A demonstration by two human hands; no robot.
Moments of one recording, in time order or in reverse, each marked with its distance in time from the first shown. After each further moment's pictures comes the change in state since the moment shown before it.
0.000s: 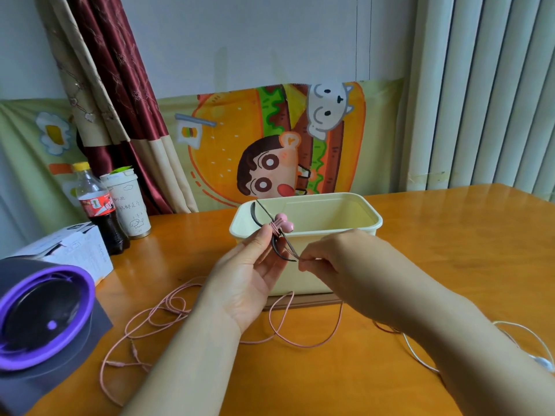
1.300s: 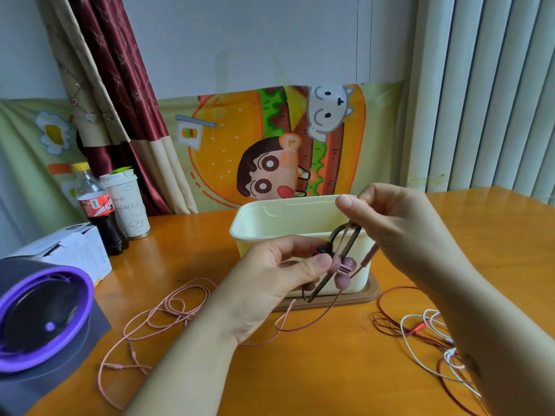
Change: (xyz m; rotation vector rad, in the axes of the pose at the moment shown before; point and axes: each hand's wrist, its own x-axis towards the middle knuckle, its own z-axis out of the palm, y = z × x) left_hand -0.014 0.006 0.008 0.613 -0.405 0.068; right_hand 0.007 0.027 -0.020 0.739 0.477 0.112
